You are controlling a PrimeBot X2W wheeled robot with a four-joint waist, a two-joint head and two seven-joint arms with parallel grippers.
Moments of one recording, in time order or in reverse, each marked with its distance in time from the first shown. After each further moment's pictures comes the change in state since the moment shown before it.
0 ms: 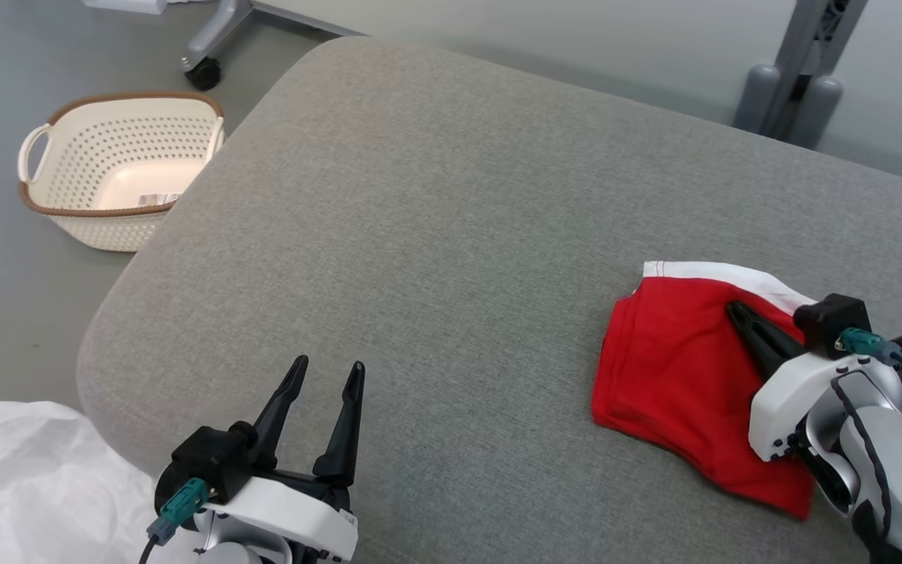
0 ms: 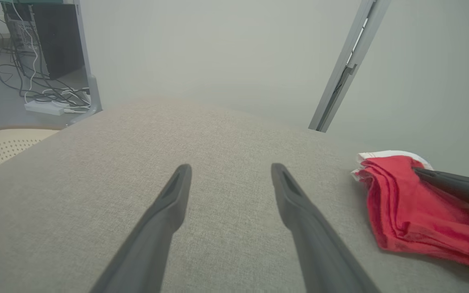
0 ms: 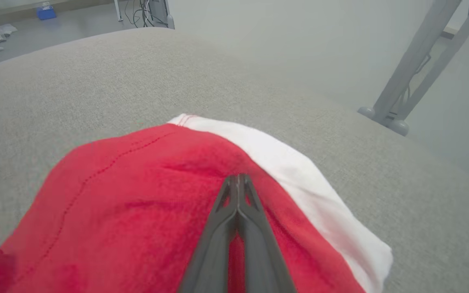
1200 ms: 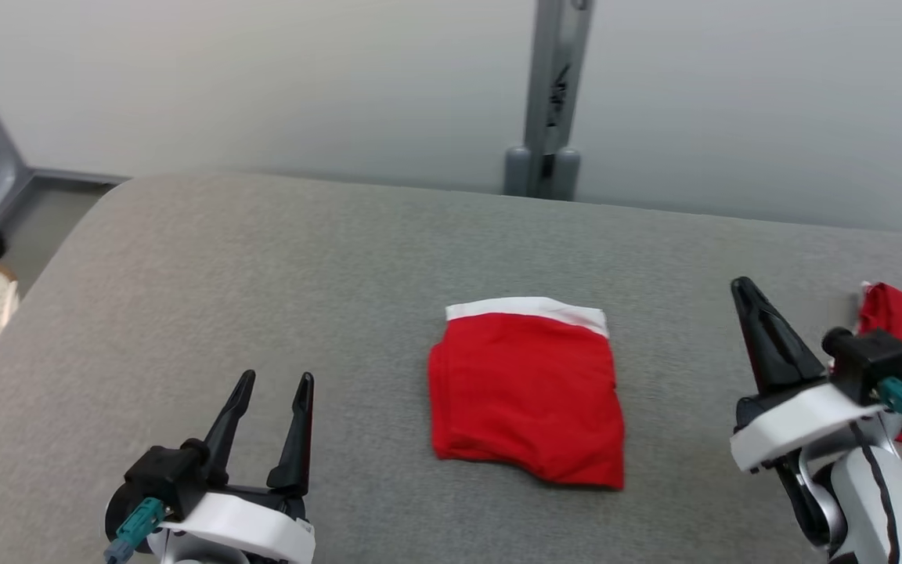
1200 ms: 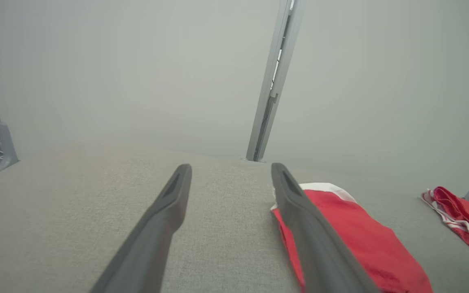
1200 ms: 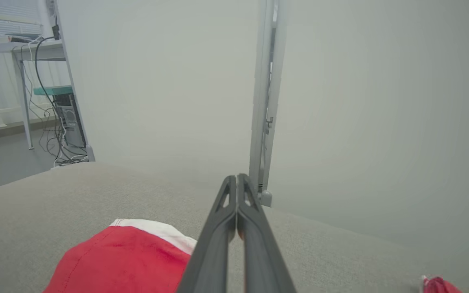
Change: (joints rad) left arm 0.049 -0.001 0.122 -0.008 0.068 -0.014 0.000; right arm 0.222 0.139 -0.344 -0.350 -0.175 0.000 -0.060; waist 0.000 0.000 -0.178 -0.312
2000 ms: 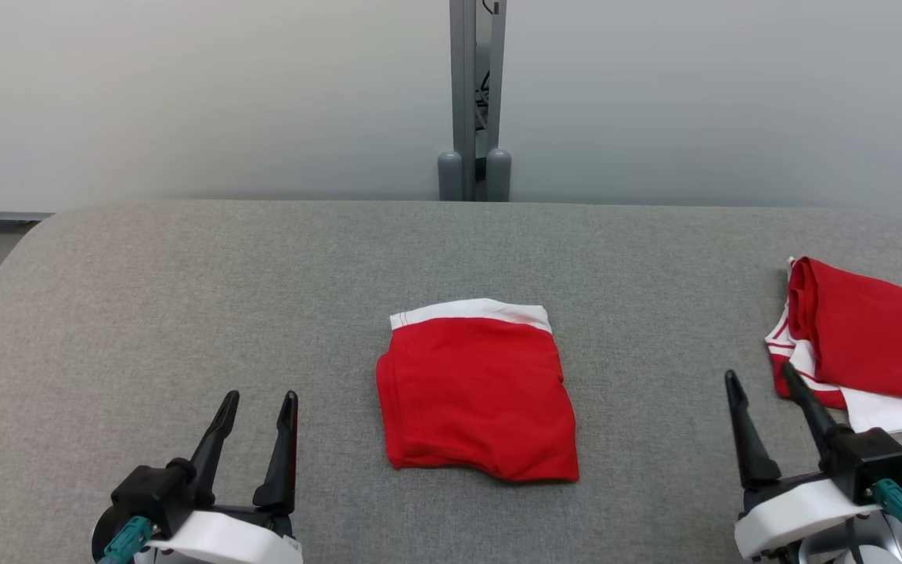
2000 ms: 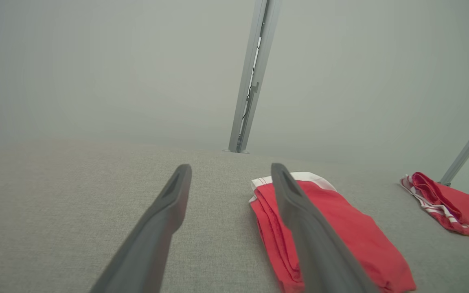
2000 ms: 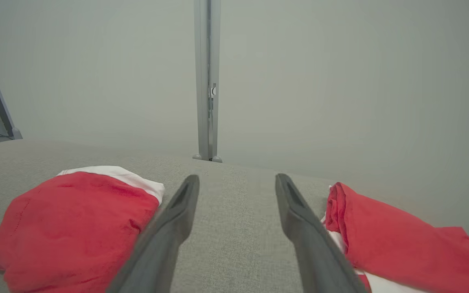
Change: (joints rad) left arm 0.038 0.001 0.043 0.003 0.010 -0.008 0.000; right arm 0.252 0.157 -0.226 -0.130 -0.245 0.000 0.000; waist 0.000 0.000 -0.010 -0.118
